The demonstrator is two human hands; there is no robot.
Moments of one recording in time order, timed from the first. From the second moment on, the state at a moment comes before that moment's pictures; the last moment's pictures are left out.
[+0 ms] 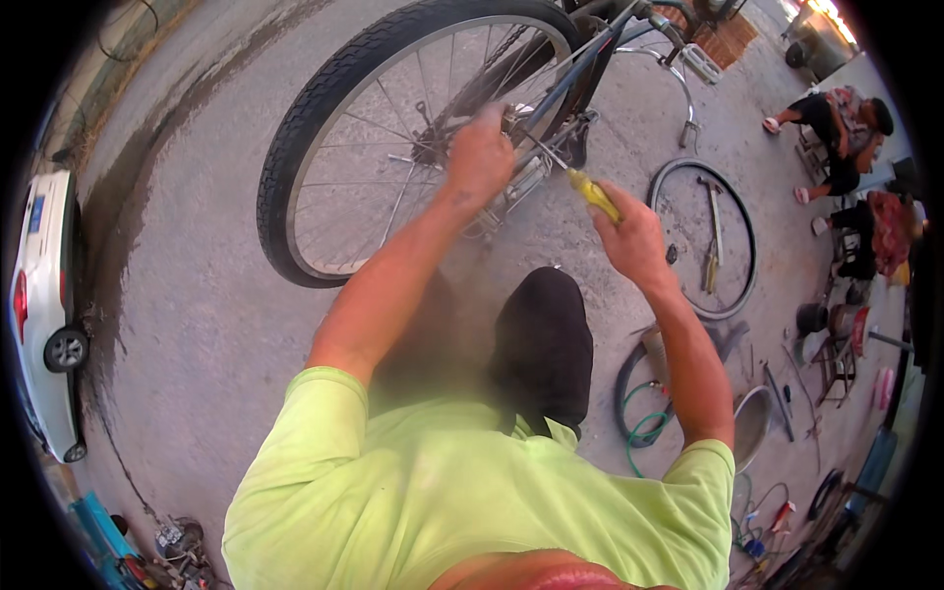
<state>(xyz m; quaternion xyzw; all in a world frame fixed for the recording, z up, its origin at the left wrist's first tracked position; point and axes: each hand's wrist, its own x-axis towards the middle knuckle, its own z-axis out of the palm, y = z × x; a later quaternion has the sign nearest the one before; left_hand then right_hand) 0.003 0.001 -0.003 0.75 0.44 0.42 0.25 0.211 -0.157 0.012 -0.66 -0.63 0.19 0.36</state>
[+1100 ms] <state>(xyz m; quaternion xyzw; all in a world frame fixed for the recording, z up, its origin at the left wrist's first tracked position) -0.055 -0.024 -0.008 0.77 0.48 0.32 0.26 0.211 -0.154 0.004 -0.68 -0.49 0.39 0.39</state>
